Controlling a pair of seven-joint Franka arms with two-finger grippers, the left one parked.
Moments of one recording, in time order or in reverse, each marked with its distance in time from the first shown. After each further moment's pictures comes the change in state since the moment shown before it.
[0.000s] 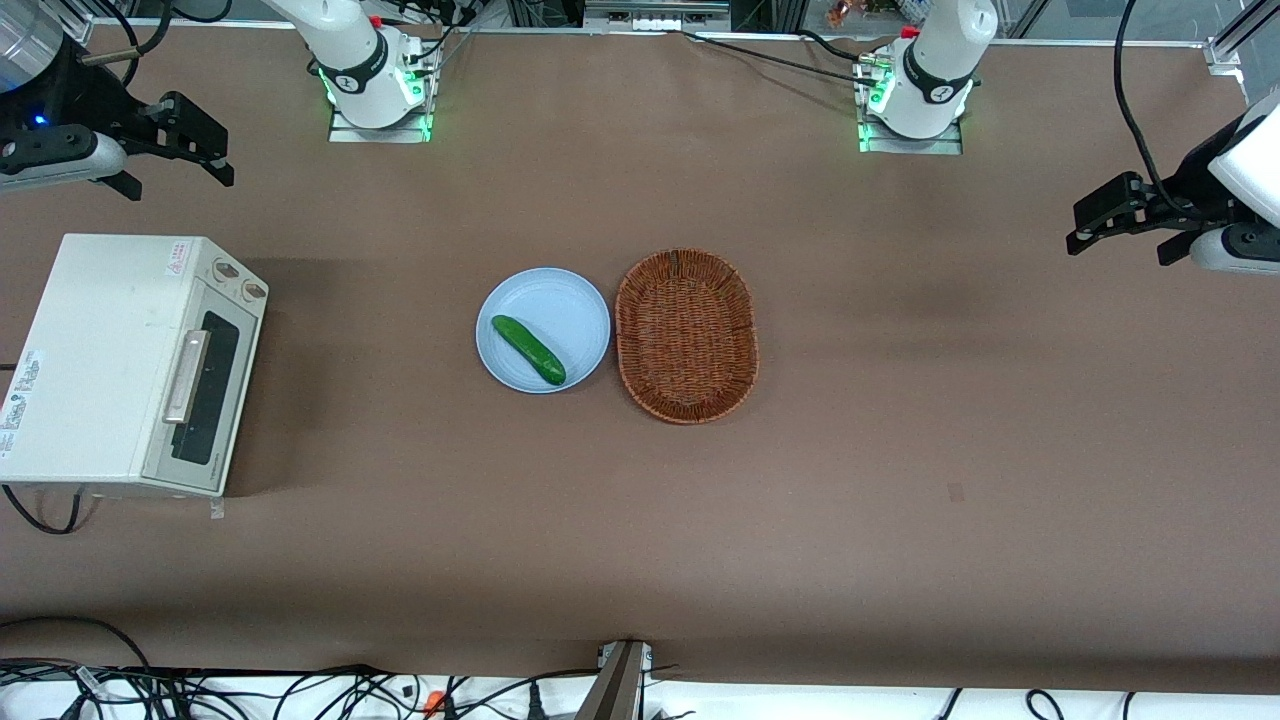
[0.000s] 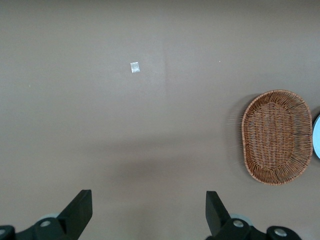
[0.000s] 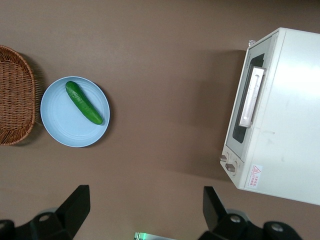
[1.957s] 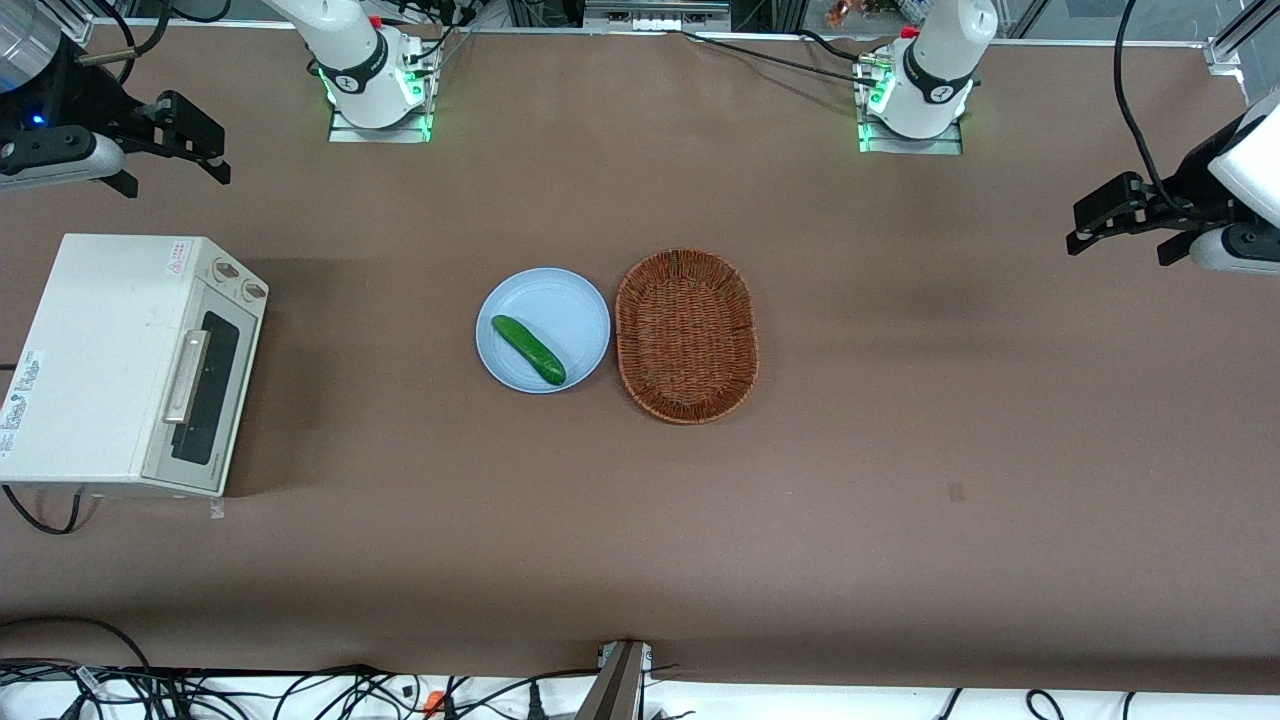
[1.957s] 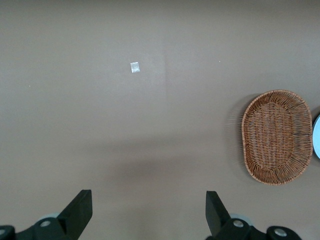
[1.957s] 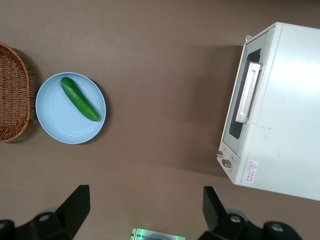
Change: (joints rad) arm -0.005 0.000 0.000 -0.001 -0.013 -0.014 -0.003
